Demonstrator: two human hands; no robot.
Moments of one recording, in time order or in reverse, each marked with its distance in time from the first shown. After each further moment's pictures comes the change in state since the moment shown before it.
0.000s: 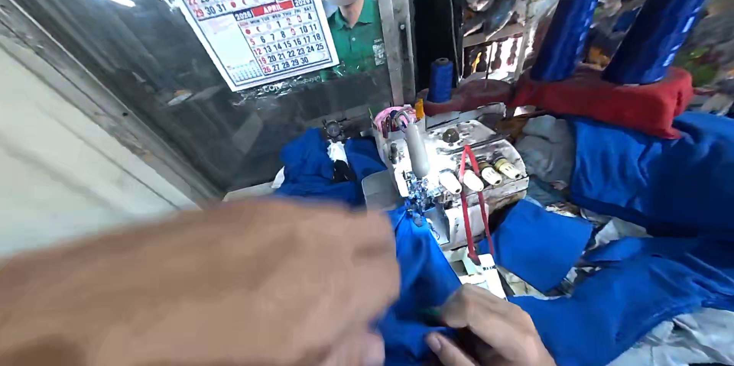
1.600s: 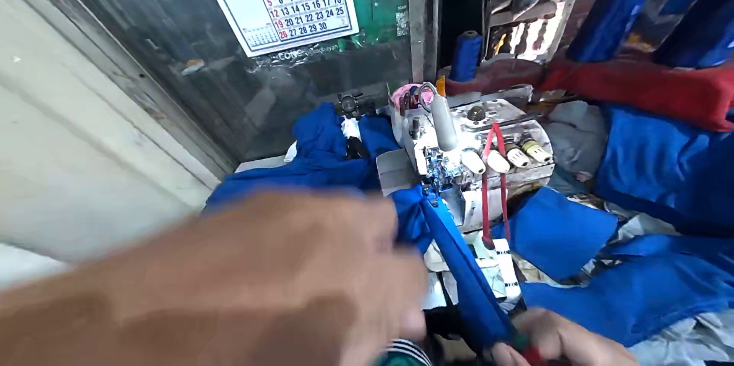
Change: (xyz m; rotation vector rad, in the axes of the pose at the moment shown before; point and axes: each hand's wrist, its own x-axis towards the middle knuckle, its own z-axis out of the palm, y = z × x) left_hand -0.020 0.013 0.030 -0.030 0.150 -0.122; right_hand -0.031 -0.050 -0.036 0.223 0.026 0.345
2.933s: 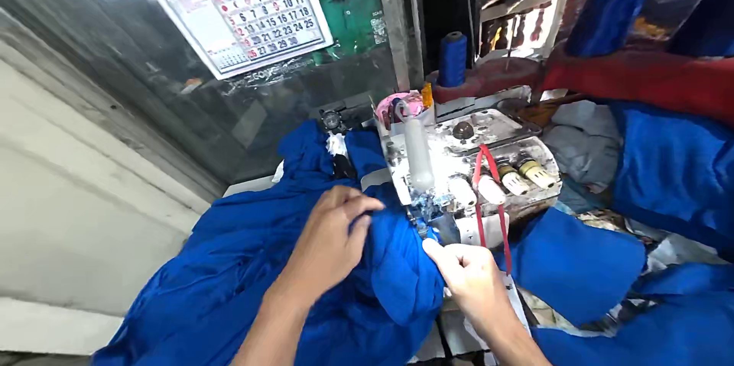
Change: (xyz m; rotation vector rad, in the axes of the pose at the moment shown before) left_hand 0.066 -0.075 0.160 -0.248 0.443 -0.553; right_hand 0.120 0.106 0.043 -0.087 0.211 0.397
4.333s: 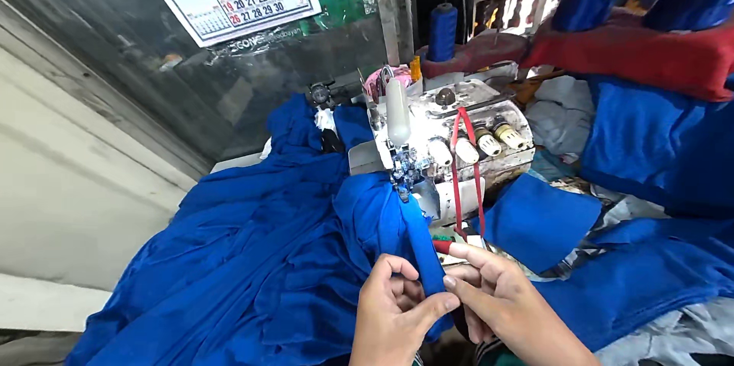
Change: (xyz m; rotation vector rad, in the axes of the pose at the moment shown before) left_hand -0.112 0.126 0.077 -1.030 0.100 -0.579; right_hand -0.074 -0.002 -0.073 0.405 -0.436 0.112
